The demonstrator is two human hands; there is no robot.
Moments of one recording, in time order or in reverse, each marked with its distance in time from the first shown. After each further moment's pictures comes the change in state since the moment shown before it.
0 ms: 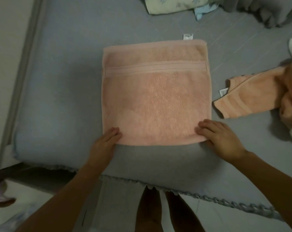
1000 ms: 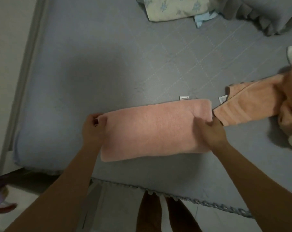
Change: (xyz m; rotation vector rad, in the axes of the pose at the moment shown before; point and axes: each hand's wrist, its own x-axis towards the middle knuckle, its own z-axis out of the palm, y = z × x) left_hand 0.078 -0.020 -0.024 -0.509 0.258 -0.926; right_hand 0.063 -0.023 0.000 0.846 0.172 1.112
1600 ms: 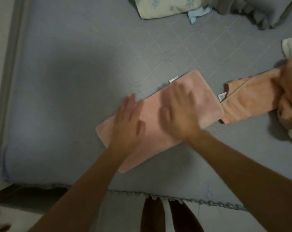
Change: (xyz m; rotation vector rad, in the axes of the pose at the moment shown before) left_hand -0.039 0.057 0.051 0.482 -0.239 0.929; right_hand -0.028 -0.081 0.056 -0.583 0.124 -0.916
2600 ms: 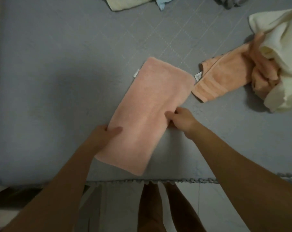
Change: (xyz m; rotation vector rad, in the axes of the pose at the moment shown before) left_hand -0.038 -0.032 0.003 -0.530 -0.541 -0.801; right_hand -0.068 0.047 0.001 0.950 -0.286 0.895
